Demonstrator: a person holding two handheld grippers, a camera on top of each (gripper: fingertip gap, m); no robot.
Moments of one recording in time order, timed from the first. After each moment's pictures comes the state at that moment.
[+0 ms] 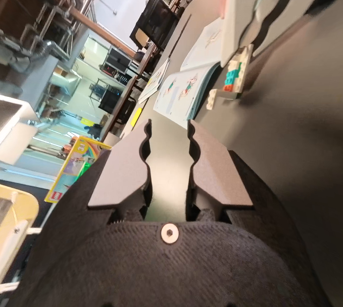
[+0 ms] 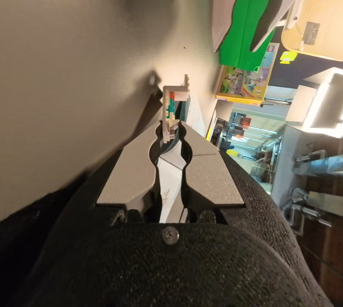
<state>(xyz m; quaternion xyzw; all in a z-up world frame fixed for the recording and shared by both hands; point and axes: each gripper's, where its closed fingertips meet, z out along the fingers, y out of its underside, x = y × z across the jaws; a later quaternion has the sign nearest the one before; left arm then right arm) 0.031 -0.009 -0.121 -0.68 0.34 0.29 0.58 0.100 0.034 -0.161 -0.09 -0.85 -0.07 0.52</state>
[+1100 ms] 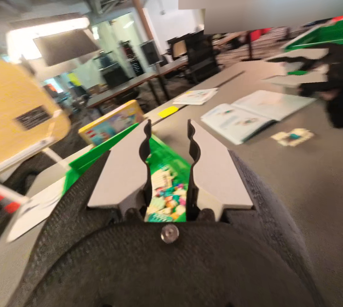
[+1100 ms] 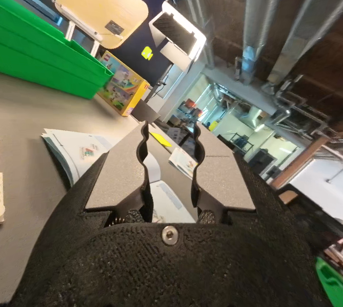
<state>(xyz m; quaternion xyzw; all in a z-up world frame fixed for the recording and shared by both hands) -0.079 -0.104 0.008 -0.70 0.10 0.16 0.69 0.102 0.131 -0.051 -0.35 -0.50 0.22 0.76</state>
